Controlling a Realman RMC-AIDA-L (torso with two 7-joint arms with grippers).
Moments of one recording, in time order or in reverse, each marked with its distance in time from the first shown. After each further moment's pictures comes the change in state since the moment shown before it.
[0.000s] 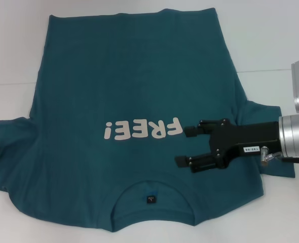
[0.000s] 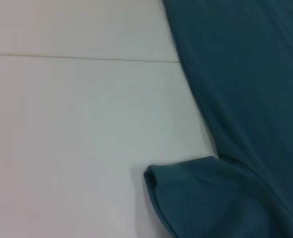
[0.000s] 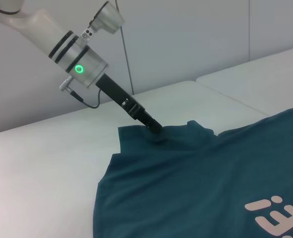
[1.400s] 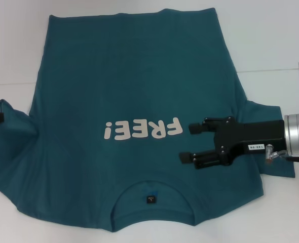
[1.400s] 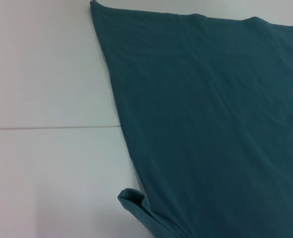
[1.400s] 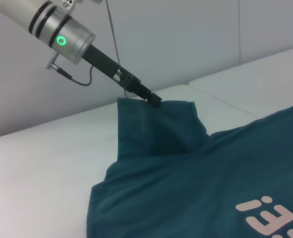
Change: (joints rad) left arm 0.050 -0.106 0.006 -0.416 -0.026 0.244 -0.086; right arm -0.007 -0.005 0.027 0.000 0.002 -0.005 0.000
